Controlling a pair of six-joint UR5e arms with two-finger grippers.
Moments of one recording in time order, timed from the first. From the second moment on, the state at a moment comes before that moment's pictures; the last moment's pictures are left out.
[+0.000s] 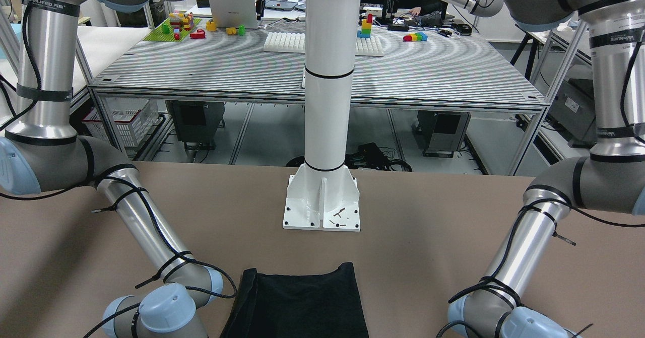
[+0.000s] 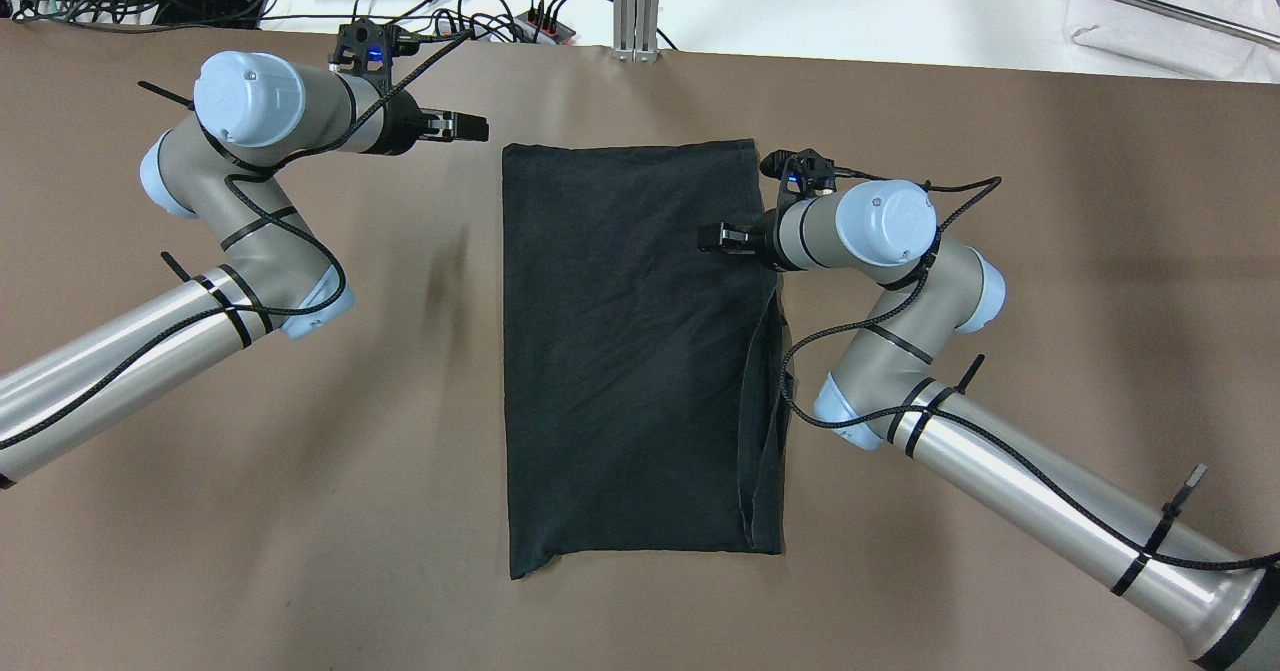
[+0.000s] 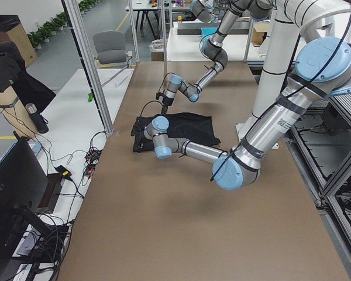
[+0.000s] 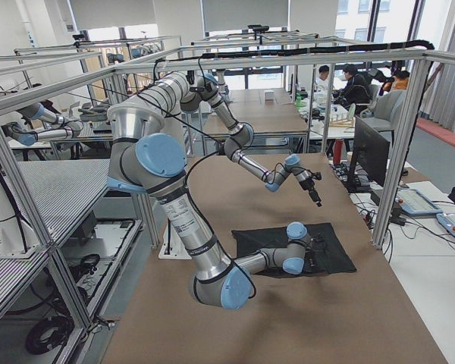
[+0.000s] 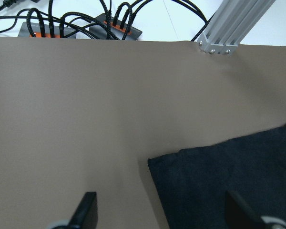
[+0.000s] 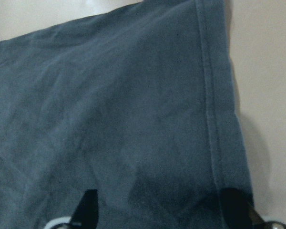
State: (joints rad) left arm -0.90 -2.31 -1.09 -2.58 -1.82 -1.01; right arm 0.76 -0.87 1.11 -0.64 1.83 1.19
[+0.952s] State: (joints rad) left arm -0.90 -2.32 -1.09 -2.58 -1.82 -1.01; right arm 0.75 -0.88 1.33 -0.85 1.85 1.35
